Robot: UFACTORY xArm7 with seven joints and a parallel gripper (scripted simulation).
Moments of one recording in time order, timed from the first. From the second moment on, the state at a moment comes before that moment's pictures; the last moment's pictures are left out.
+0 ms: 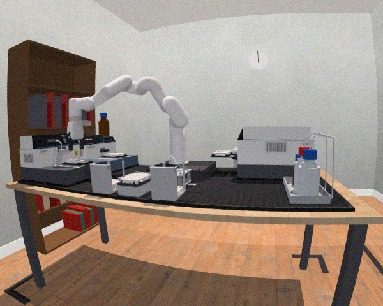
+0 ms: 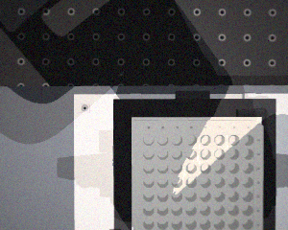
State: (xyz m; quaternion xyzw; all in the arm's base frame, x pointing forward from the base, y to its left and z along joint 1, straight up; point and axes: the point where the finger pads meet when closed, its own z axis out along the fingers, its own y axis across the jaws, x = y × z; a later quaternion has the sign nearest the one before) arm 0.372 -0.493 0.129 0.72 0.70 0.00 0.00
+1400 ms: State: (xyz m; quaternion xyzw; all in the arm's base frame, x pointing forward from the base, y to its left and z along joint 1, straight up) arm 0.371 -0.491 0.170 0.72 0.70 0.00 0.00
